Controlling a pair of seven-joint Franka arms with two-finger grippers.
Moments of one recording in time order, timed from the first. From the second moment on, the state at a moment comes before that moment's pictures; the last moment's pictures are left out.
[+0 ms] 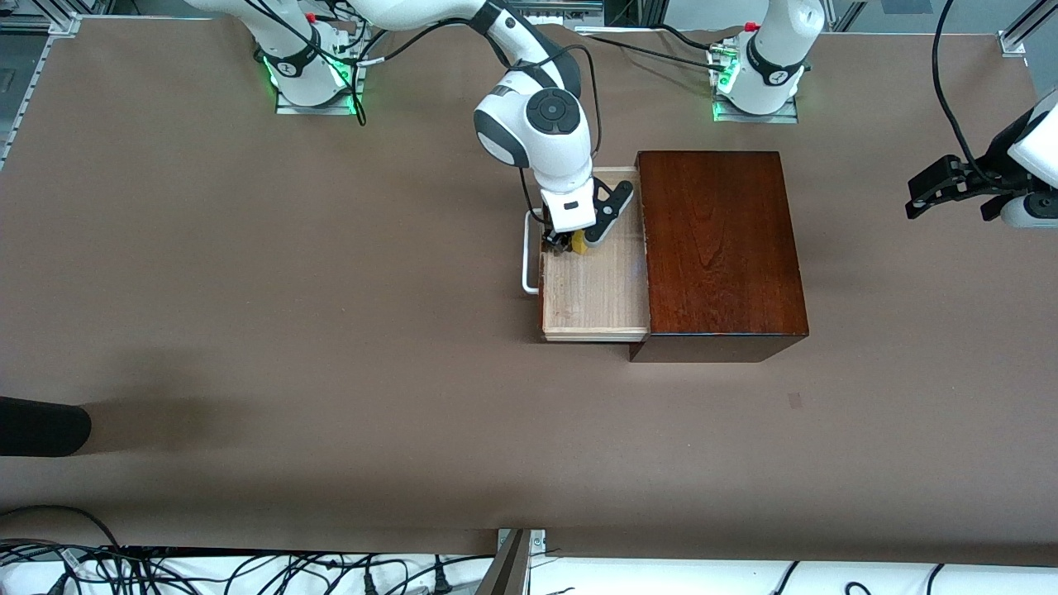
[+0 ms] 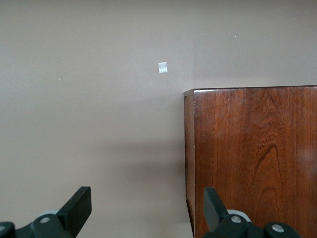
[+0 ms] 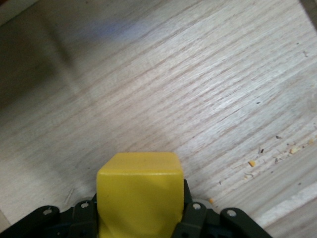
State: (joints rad) left arm -0.23 -0.01 0.24 -1.62 0.02 1.60 0.01; right arm 0.89 0.69 0.05 -1.47 0.00 2.31 -0.06
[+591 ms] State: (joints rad) left arm -0.22 -0.01 0.24 -1.62 0.02 1.61 0.01; right arm 0.89 0.69 0.05 -1.35 -0.01 2.13 -0.06
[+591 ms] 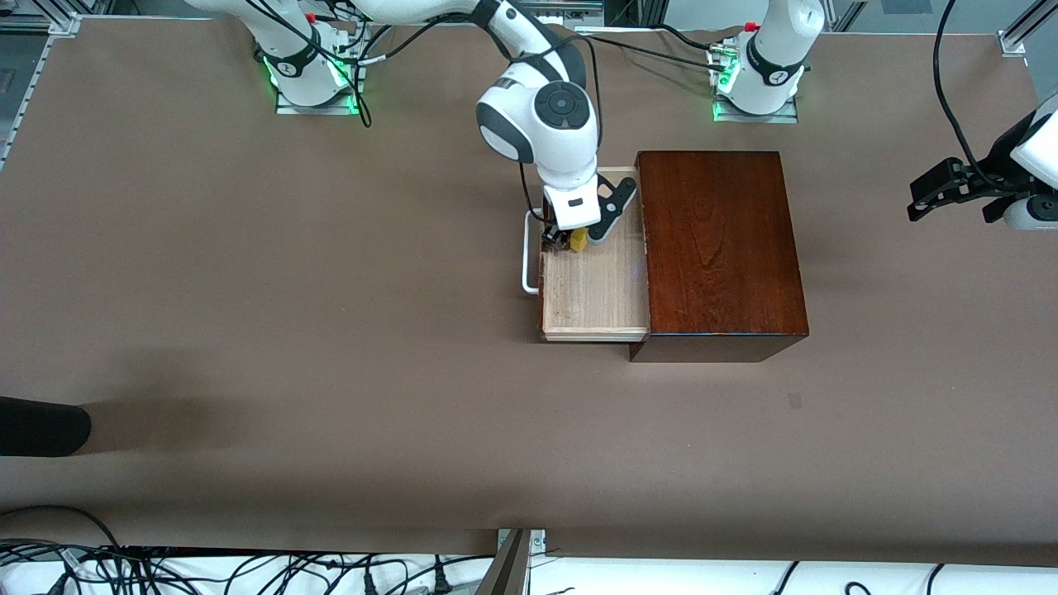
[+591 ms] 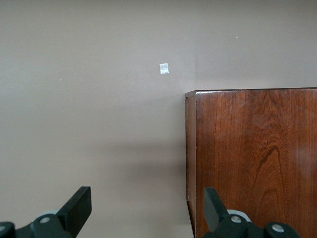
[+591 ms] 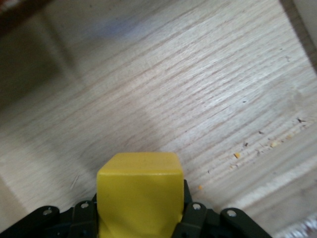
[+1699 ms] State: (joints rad) left arm -0.23 0.06 0.22 -1.56 -0.01 1.62 -0.01; right arm 0.75 0.56 -0.15 -1.25 0.01 1.85 -0.06
